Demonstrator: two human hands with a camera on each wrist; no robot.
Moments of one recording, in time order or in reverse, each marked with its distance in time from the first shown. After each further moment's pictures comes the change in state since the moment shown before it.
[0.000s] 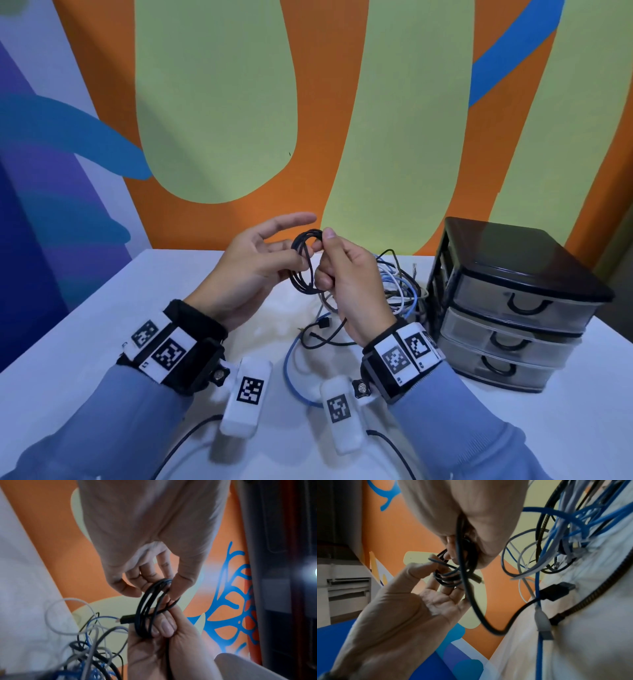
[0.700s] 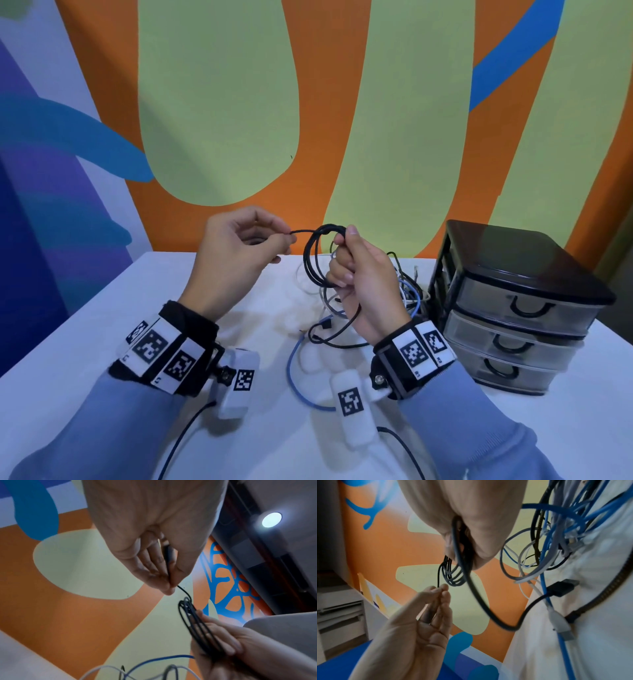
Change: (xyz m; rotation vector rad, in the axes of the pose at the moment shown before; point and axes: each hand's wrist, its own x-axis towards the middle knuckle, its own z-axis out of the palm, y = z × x) left_hand 0.000 0.014 -0.015 0.463 0.318 0.281; right_hand 0.006 -0.005 -0.009 0.267 0.024 0.061
